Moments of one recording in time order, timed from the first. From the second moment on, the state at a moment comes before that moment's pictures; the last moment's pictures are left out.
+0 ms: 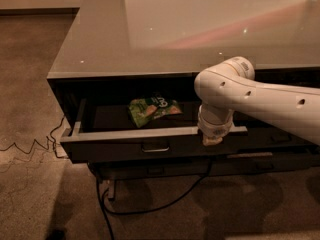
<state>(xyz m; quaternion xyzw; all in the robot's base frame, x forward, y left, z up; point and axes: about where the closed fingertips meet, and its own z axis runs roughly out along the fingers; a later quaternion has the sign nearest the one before) 0.528 -0.166 0.670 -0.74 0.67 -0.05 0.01</state>
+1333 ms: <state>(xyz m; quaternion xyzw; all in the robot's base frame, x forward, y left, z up) 0.493 -0.165 0.708 -0.75 0.65 -0.09 0.04</state>
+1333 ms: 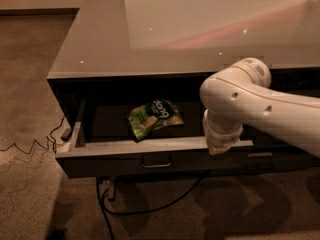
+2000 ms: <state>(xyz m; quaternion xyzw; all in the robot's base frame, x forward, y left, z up) 0.475 -0.156 0.733 -0.76 0.63 -0.11 0.07</state>
